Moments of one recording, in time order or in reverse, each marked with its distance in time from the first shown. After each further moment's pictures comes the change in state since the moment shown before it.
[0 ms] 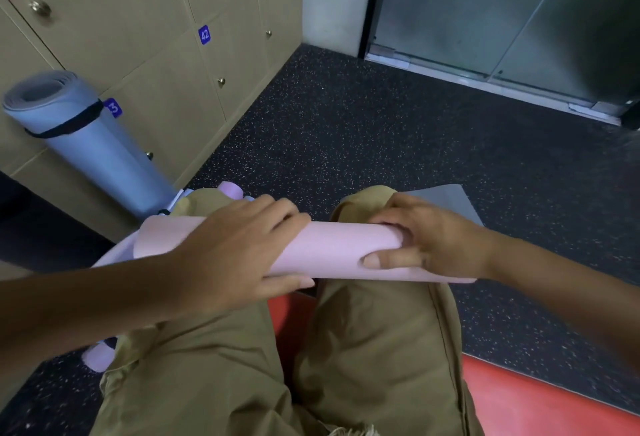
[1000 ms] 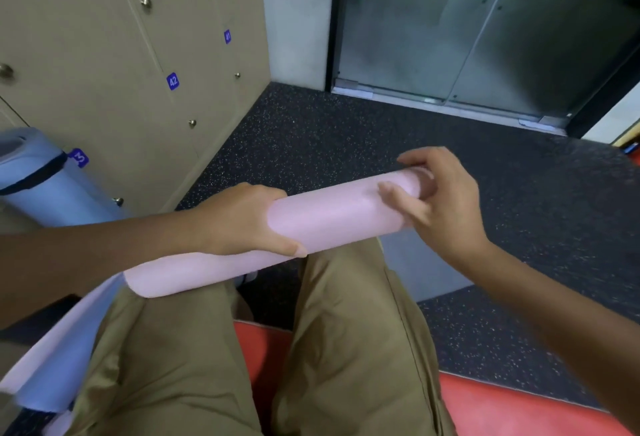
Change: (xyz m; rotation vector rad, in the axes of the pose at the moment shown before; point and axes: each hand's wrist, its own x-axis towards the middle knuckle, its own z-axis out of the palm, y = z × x) left_hand 0.094 -0.027 -0.020 -0.446 -0.256 -0.324; right_hand -0.011 0.025 -0.025 0.068 1.056 0.033
